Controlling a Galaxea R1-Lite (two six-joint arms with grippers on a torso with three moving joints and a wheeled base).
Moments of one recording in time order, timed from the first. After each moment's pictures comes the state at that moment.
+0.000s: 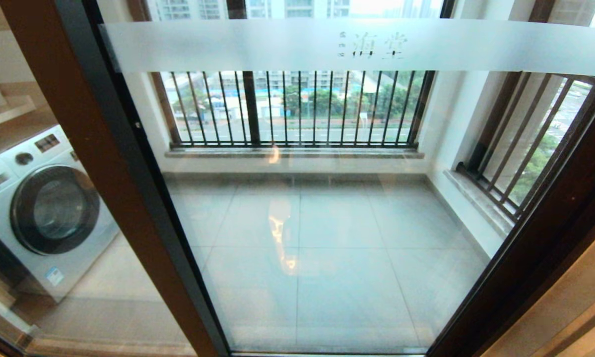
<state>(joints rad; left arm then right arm) 0.00 0.00 -0.02 0.04 0.00 0.00 -0.02 0.16 -1.04 1.08 0.61 -0.02</state>
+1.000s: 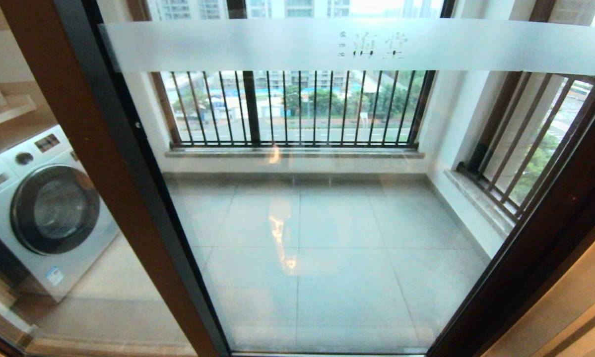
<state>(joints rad) 0.00 0.00 -0.02 0.04 0.00 0.00 0.00 0.00 -0.04 0.08 0.03 -0.05</state>
